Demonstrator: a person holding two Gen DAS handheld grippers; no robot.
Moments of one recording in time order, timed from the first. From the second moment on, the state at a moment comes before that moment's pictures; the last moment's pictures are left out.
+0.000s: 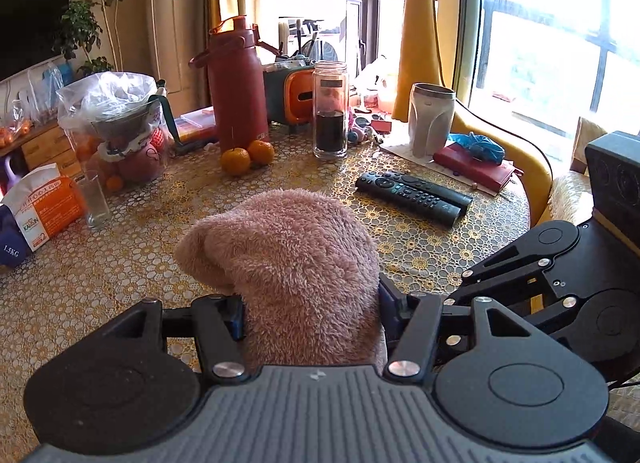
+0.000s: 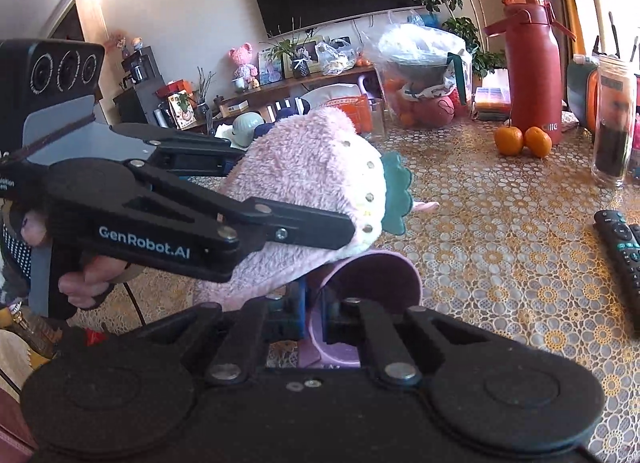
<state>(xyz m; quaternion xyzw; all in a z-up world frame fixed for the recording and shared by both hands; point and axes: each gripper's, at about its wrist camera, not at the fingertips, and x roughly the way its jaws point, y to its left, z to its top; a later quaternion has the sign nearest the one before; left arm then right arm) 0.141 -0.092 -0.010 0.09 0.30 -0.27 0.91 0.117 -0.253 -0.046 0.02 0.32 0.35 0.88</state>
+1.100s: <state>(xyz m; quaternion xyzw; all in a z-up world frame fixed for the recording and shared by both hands) 0.130 -0.061 0.000 0.03 0.32 -0.25 0.91 0.089 -0.220 -0.039 -0.13 0.26 0.38 0.88</state>
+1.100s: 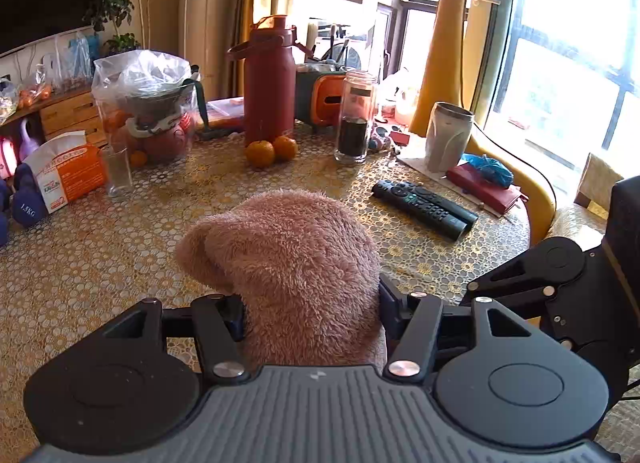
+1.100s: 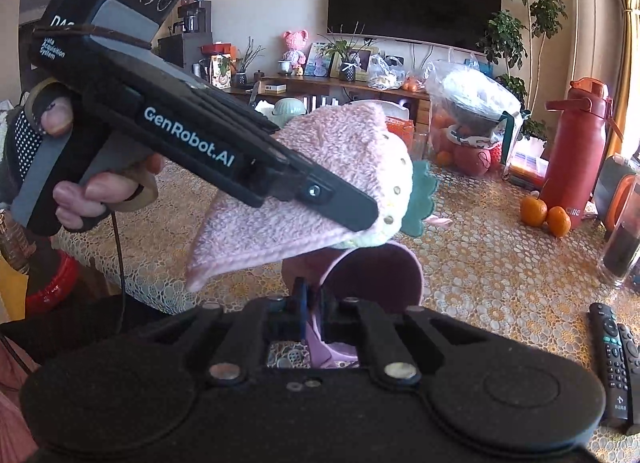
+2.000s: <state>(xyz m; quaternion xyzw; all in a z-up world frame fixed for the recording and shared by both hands) 0.133 -0.060 0.000 0.01 0.32 -0.26 0.91 0.085 -0.208 -0.039 -0.18 0.24 0.41 0.86</state>
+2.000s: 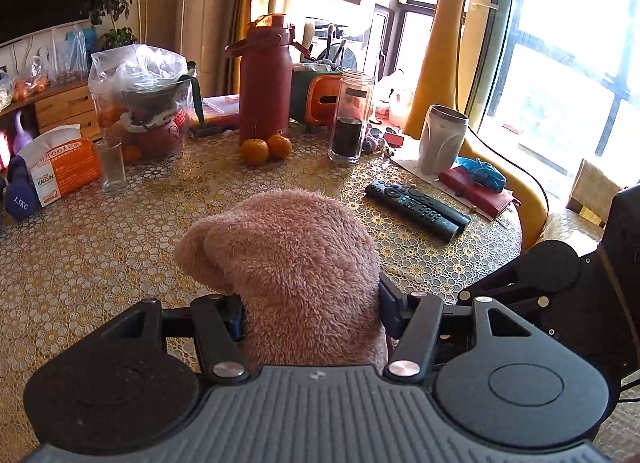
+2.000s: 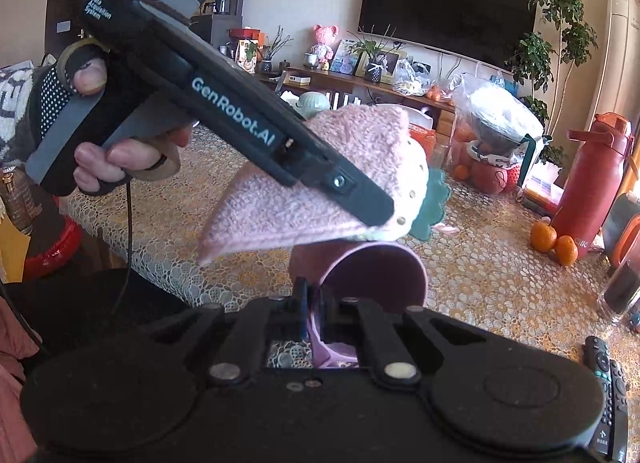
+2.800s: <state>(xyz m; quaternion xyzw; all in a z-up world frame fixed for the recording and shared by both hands) 0.125 -0.030 -0.024 -0.02 0.34 -0.20 0.92 0.124 -0.247 -0.035 0.04 0.31 0.35 0.88</state>
